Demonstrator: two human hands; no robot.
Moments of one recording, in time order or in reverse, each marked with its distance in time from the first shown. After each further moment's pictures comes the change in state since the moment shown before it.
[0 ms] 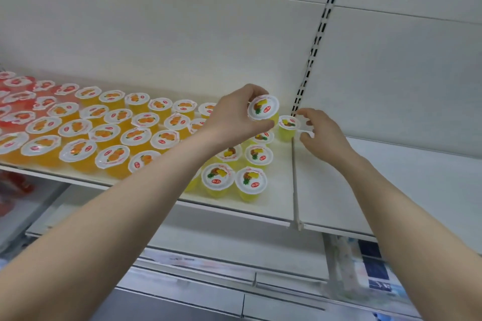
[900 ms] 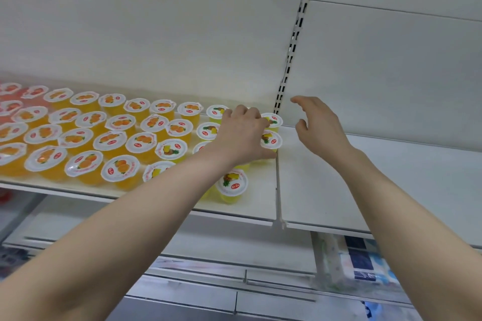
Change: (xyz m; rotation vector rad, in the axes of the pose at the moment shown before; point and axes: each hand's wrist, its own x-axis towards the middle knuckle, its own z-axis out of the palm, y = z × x) left_hand 0.024 -0.011 0.073 0.762 -0.179 0.166; right_hand -0.004 0.003 -0.025 -0.202 0.156 -0.097
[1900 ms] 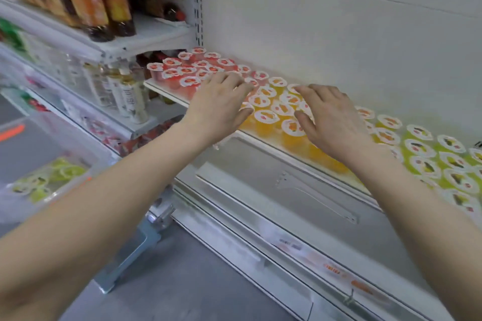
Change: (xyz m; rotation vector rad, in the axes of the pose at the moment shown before) left_hand -0.327 -0.321 -0.124 0.277 0.317 -0.304; right_hand -0.014 -0.409 0.082 -0.106 -0.019 -0.604
